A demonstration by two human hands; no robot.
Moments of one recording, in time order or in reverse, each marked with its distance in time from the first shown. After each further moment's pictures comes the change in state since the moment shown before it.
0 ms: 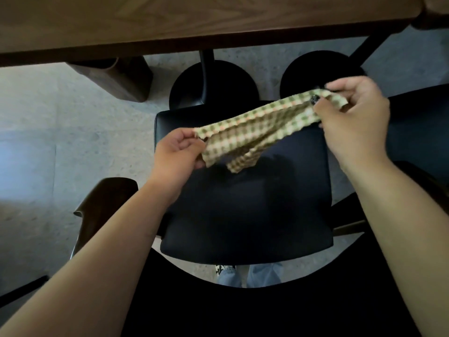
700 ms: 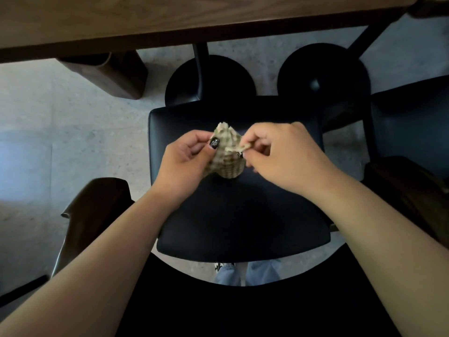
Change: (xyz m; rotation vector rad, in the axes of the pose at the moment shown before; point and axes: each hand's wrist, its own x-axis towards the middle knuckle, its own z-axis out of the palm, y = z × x) left_hand -0.019 0.004 0.022 -0.020 -0.194 0.129; right_hand -0.045 -0.022 0.025 -0.258 -0.665 -0.293
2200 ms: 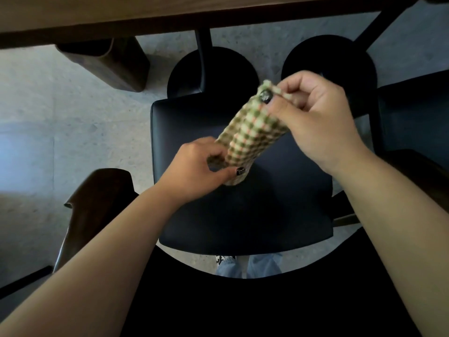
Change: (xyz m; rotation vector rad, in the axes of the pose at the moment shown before) left_hand -0.003 -0.012 -0.010 0.733 -0.175 0.317; right_hand 0.011 0.006 -0.016 0.532 0.251 0.028
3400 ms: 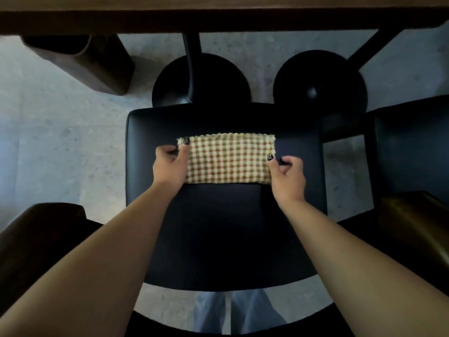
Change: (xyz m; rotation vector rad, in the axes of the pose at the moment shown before) left_hand 0.073 -0.128 0.072 -0.343 0.421 -0.824; right_hand 0.010 0.197 0.022 -0.220 0.384 0.584
